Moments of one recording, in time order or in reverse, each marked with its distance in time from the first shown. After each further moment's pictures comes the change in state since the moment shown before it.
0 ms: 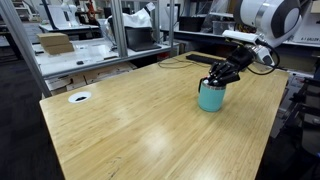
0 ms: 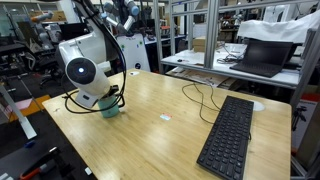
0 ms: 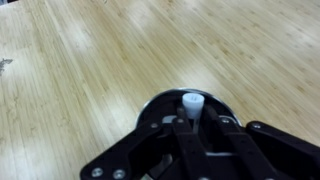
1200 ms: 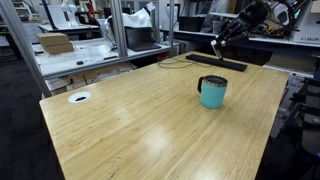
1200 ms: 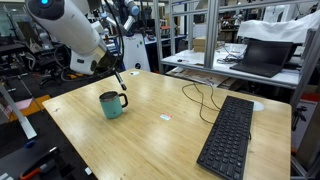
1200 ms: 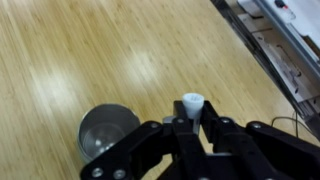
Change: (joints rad) arm -0.008 -0.384 0.001 -0.085 -0.064 0.335 -0.047
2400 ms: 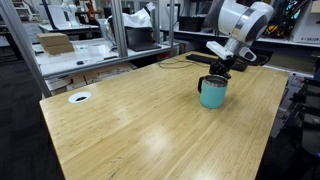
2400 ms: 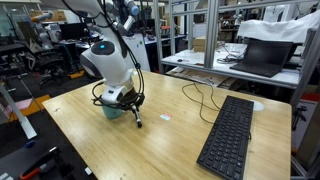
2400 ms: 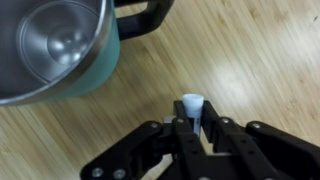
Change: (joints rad) arm -0.018 0.589 0.015 0.336 -0.404 0.338 0.405
